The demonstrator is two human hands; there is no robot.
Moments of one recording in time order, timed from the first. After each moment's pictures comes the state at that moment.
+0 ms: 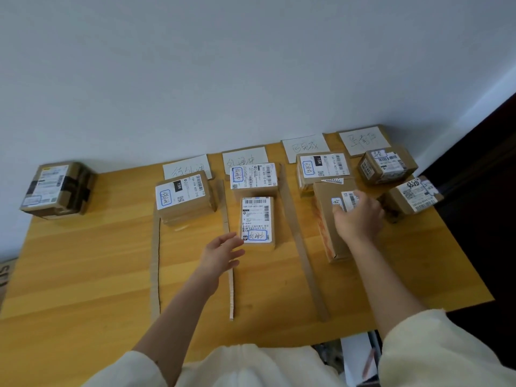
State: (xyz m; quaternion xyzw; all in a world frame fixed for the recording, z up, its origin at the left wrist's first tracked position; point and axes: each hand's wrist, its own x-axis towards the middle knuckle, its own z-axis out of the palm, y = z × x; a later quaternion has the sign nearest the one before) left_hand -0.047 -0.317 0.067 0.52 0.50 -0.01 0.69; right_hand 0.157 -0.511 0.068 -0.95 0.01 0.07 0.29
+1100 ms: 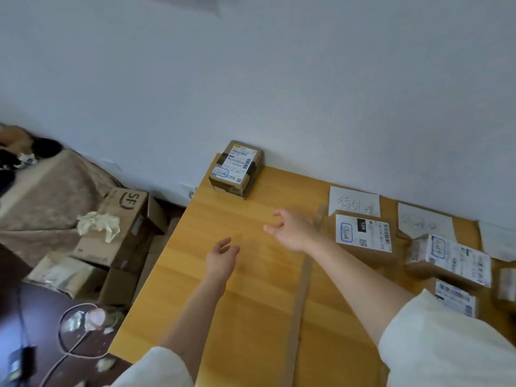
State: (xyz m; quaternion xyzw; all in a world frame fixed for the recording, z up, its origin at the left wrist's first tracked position) left_hand -0.275 -0.037 0.032 0.39 0.68 0.18 0.60; right_hand -0.096 -0.060 0.081 -0.77 -0.46 0.42 0.13
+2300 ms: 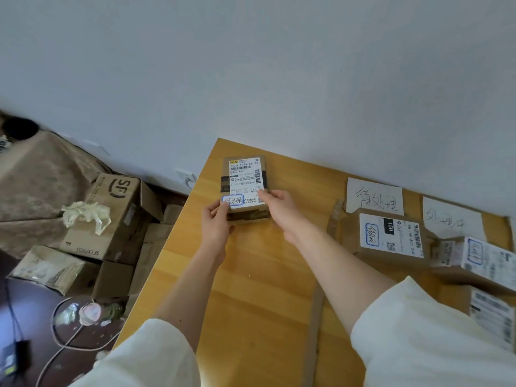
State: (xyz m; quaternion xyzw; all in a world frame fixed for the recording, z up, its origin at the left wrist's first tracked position) left_hand -0.262 0.046 0.020 0.34 0.63 0.29 0.64; right_hand -0.126 0.018 0.038 -0.71 -0.15 0.55 0.41
